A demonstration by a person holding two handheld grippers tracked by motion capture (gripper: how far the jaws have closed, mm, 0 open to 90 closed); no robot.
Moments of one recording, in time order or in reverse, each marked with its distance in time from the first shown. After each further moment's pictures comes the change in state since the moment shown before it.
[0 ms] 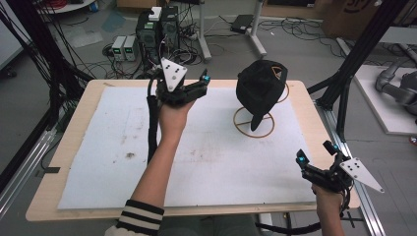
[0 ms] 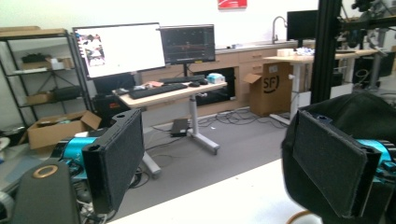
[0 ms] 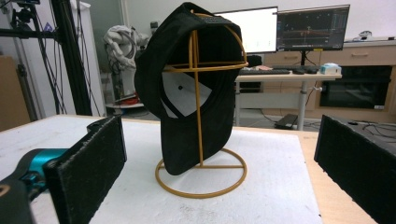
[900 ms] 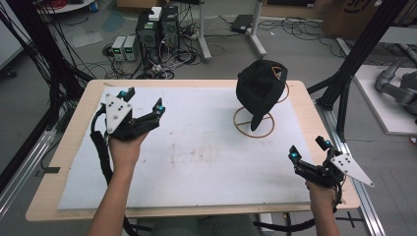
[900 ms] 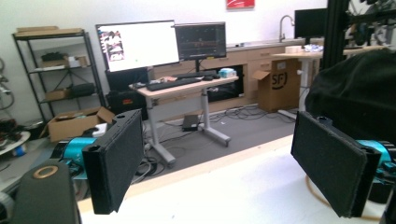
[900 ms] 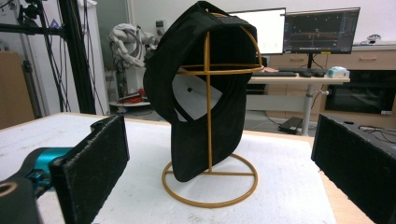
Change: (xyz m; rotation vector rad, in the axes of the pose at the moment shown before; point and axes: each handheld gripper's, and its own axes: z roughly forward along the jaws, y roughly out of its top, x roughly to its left) left arm 0.066 -0.045 -0.104 -0.006 0.021 0.003; right arm 0.011 0.001 0.016 -0.003 0.019 -0.026
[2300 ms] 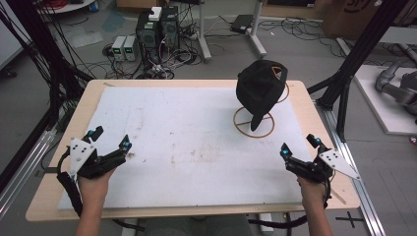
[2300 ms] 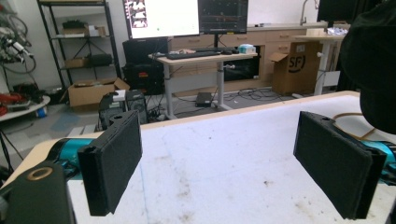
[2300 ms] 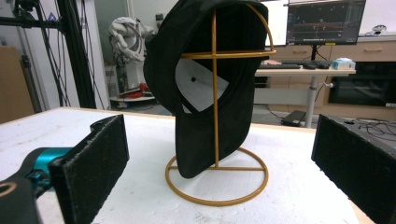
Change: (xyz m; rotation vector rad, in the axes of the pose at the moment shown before) left arm 0.054 -0.088 -0.077 0.065 0.062 -0.059; right arm 0.007 -0.013 0.020 0.029 0.001 0.015
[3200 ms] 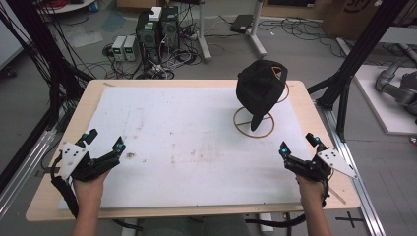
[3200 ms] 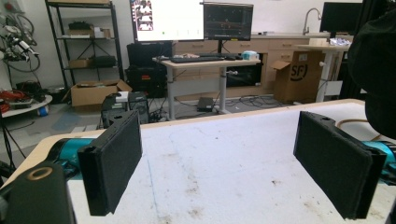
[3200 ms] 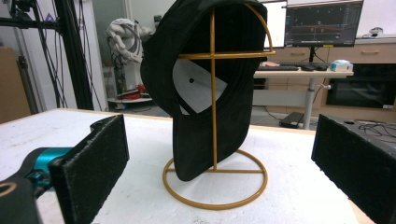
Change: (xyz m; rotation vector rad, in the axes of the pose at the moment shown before) left arm 0.012 -0.009 -0.006 -0.027 0.008 -0.033; right arm 0.000 -0.002 0.005 -0.010 -0.006 -0.006
